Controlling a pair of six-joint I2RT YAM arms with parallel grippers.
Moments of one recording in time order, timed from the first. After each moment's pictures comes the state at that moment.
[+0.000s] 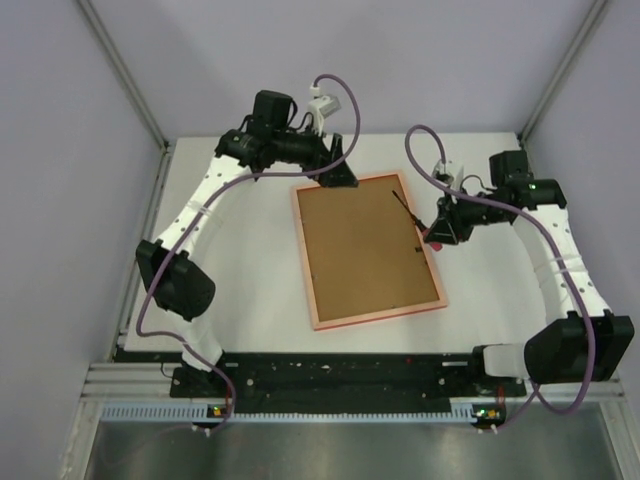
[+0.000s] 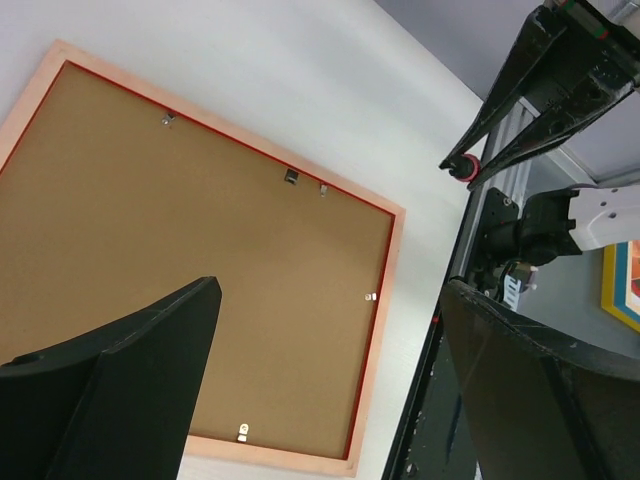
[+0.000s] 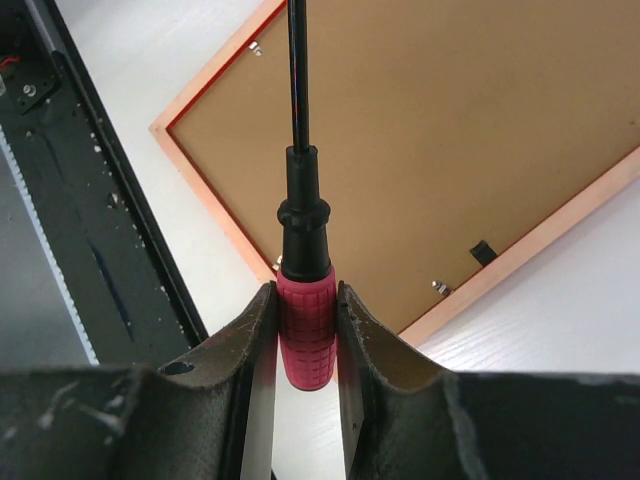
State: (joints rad) left arm -0.44 1.80 1.94 -0.72 0.82 -0.06; right arm 0.05 1.32 1.33 -1.13 -0.84 -0.67
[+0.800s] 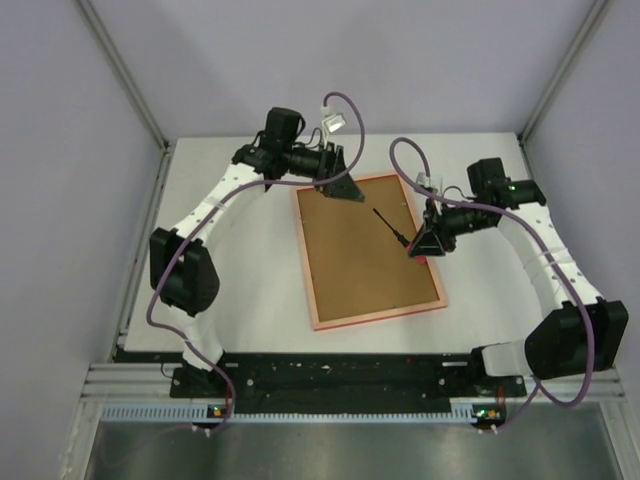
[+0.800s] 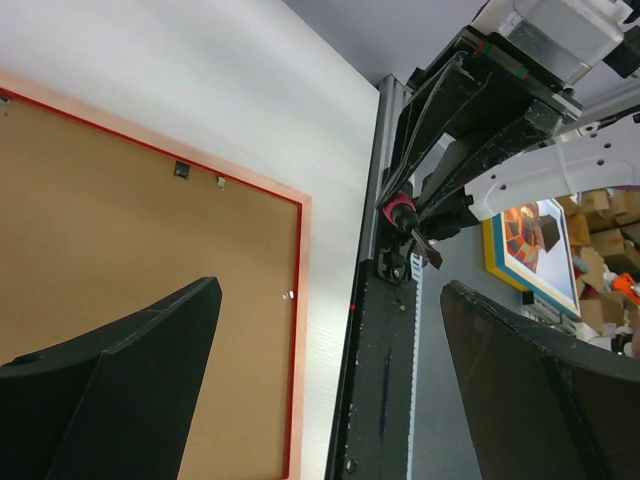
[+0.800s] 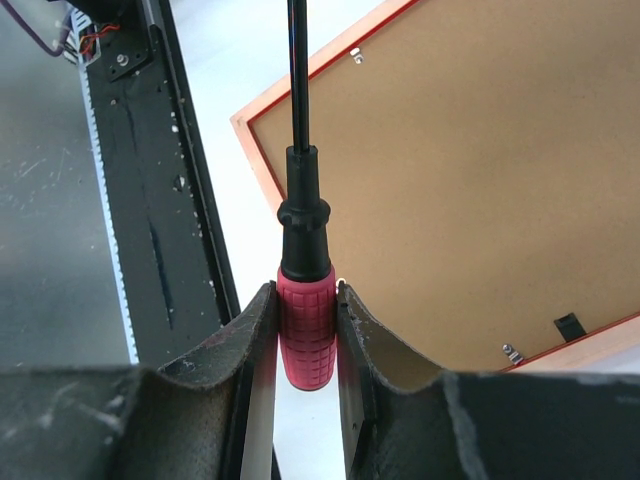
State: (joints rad) left arm -0.44 1.84 1.76 -0.48 1.10 -0.22; right arm 0.15 1.35 1.28 -1.17 -0.98 -0.78
